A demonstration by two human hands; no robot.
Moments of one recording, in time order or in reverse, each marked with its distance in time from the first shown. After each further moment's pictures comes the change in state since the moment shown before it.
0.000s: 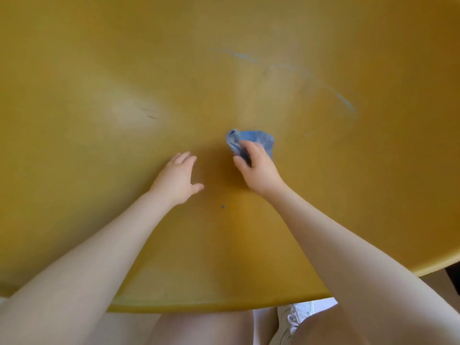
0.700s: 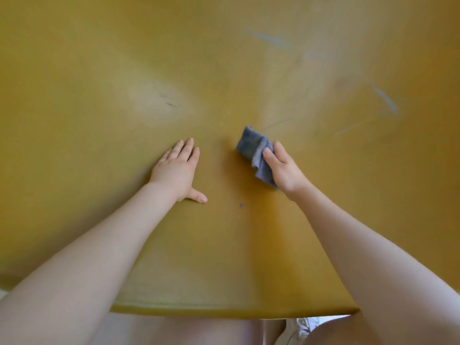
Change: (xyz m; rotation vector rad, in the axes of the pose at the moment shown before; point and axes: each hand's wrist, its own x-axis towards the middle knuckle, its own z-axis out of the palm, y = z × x) left_hand 0.003 -0.028 -0.007 0.389 -0.154 -0.041; right_hand 0.019 0.029 0.014 0.341 -0.125 0.193
